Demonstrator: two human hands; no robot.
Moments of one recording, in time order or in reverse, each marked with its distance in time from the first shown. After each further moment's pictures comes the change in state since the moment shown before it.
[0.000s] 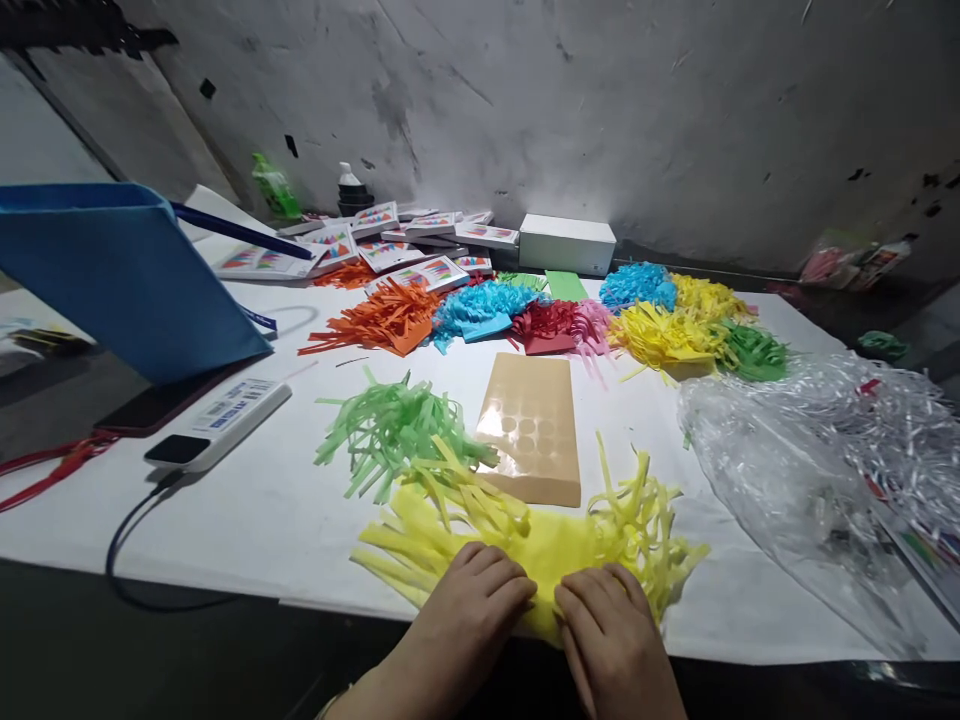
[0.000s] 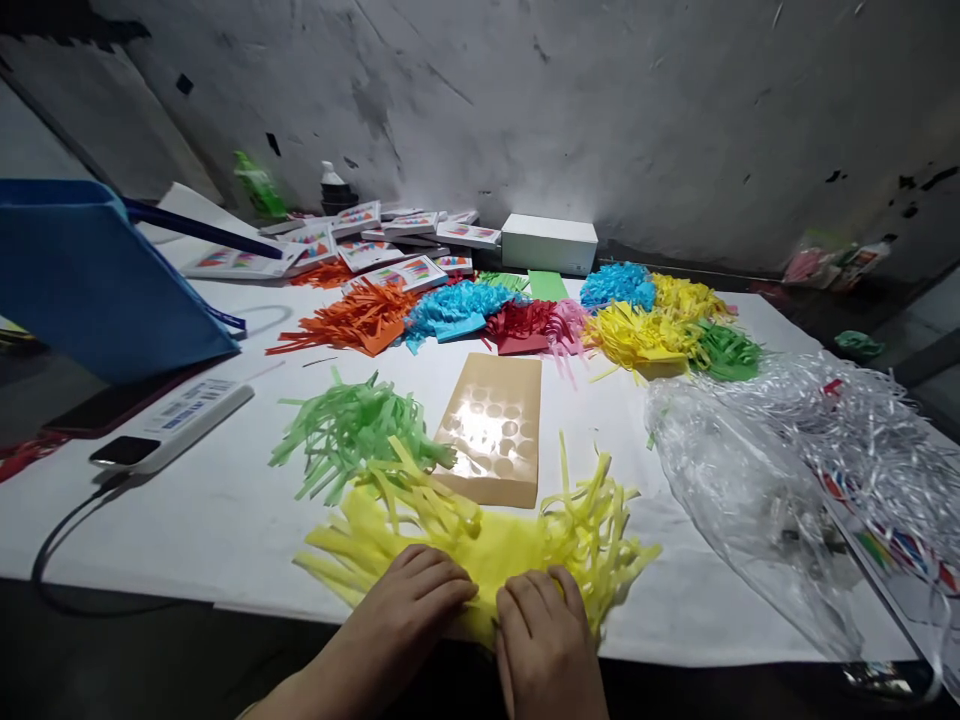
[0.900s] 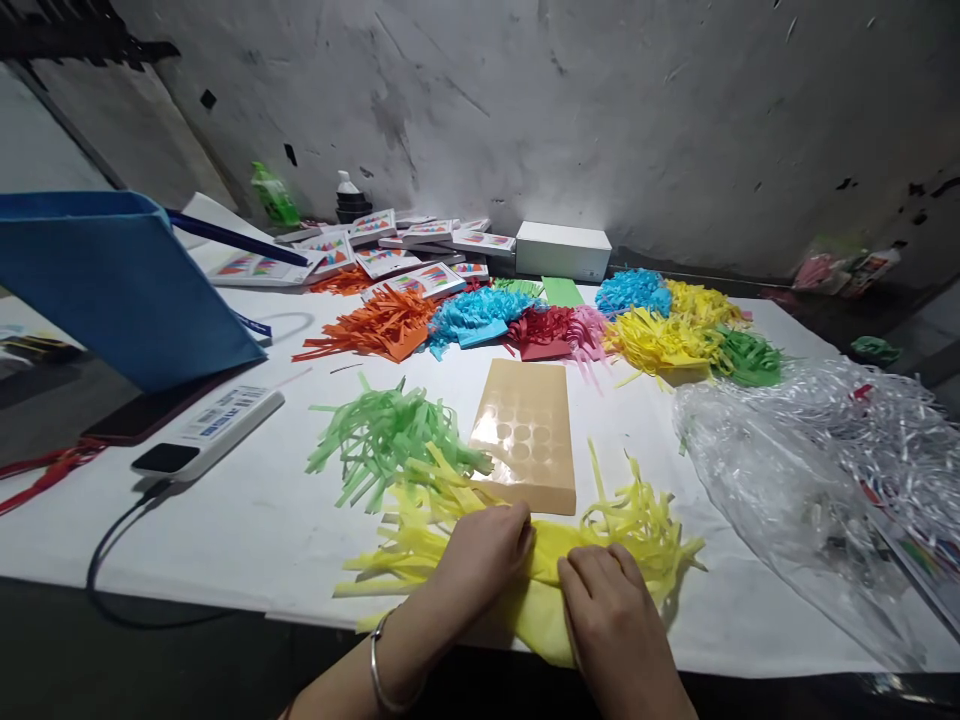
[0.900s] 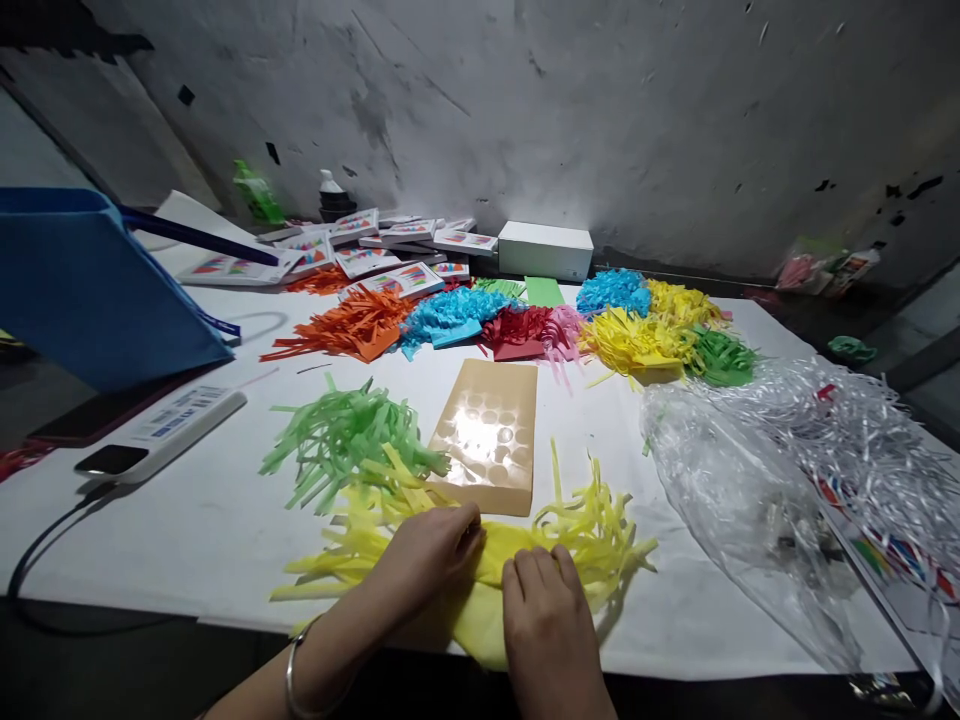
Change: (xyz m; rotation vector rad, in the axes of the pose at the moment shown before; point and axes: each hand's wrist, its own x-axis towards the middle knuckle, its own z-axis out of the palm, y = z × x) left_hand 0.069 -0.012 -0.004 0.153 -0.330 -0.527; right_hand 0.019 0.015 0.006 -0.223 -0.132 -0.034
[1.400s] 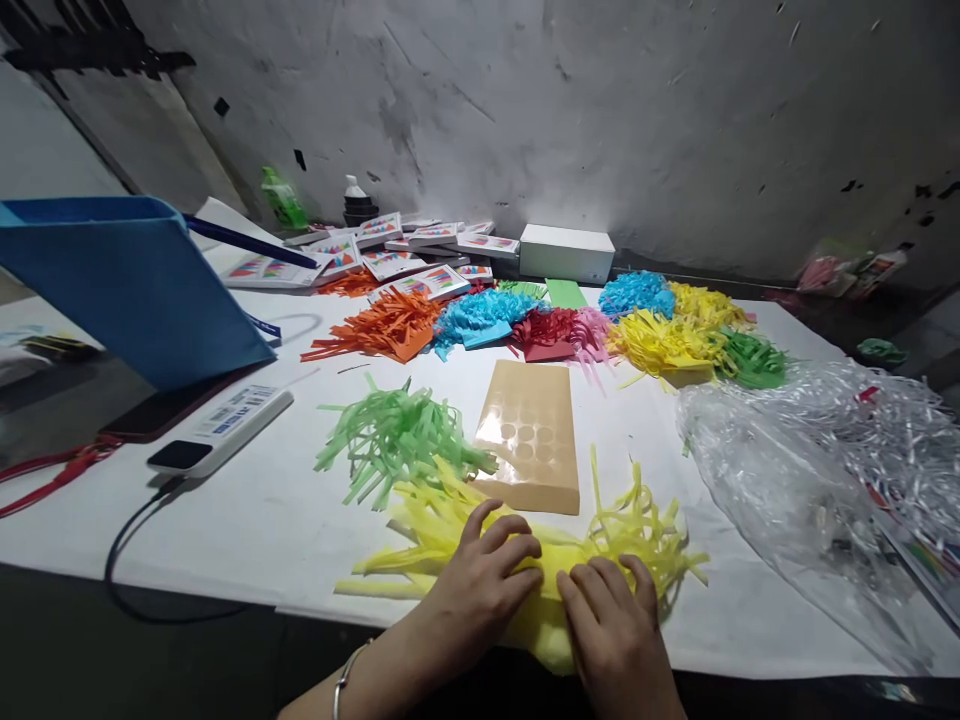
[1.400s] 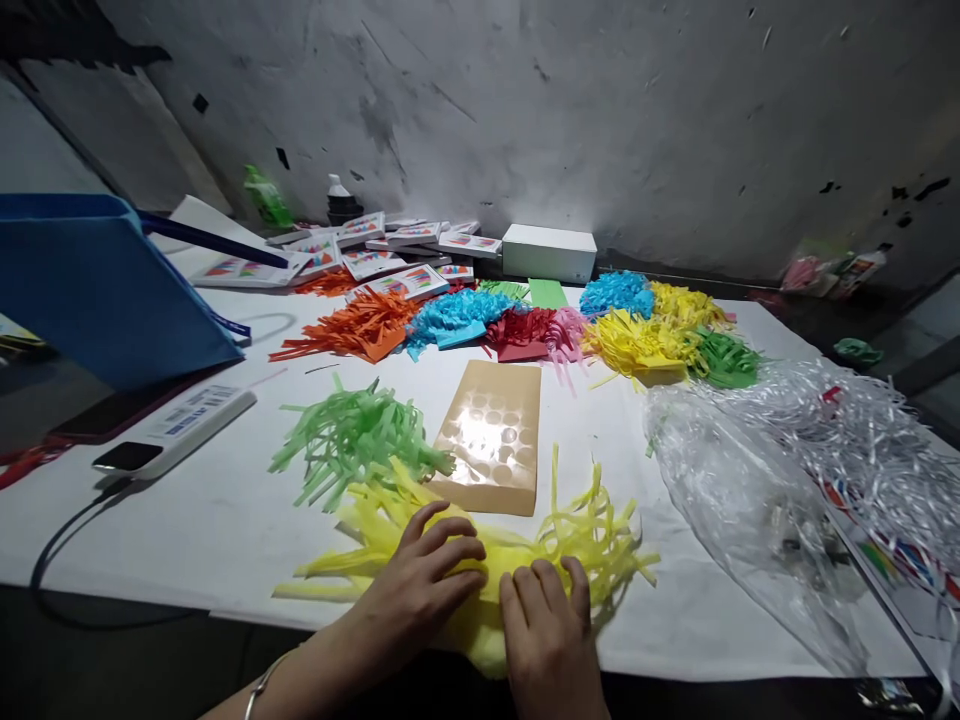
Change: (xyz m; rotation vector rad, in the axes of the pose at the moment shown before) left_hand -0.029 -0.026 0.031 -0.029 0.546 0.646; right_hand -0.022 -0.003 0.006 0.099 0.103 0.023
